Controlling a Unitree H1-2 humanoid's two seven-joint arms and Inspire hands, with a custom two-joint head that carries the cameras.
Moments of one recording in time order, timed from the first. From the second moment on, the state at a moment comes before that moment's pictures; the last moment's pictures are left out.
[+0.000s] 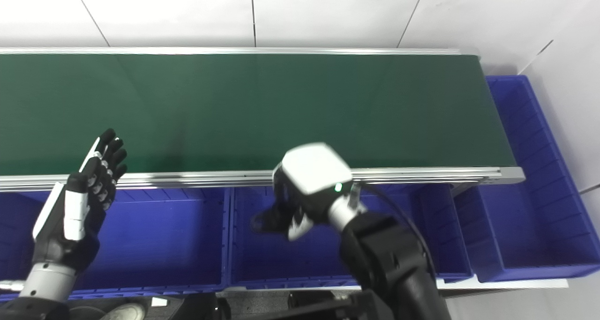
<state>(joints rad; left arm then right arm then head) 0.38 0.15 -0.11 -0.65 -0.06 0.39 -0.14 0.24 -0.15 0.43 -0.72 -1.39 0.18 0.98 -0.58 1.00</state>
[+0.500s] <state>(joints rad) 0.39 0.13 -0.14 -0.63 -0.05 0.38 -0.14 0.29 -0.21 0.46 -0.54 -1.40 0.10 0.85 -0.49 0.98</state>
